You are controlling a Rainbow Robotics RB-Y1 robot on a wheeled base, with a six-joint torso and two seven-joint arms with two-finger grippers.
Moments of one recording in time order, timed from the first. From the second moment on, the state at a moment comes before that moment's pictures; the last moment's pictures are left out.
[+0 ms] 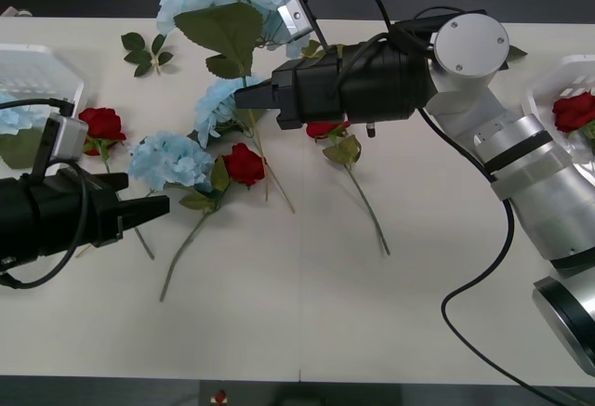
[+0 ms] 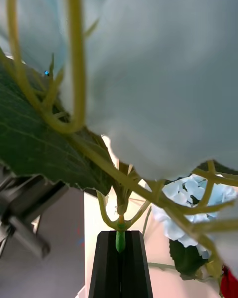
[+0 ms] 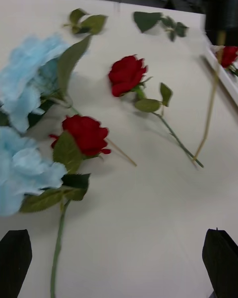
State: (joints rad) right arm -0.77 -0.36 0.32 -1.37 -1.74 1.09 2.18; left arm 0.17 0.62 0.19 -2.21 1.37 1.08 -1.96
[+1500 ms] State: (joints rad) right arm -0.77 -0.32 0.32 -1.37 -1.80 1.08 2.18; left arm 0.00 0.31 -0.08 -2.06 1.24 0.92 -2.17
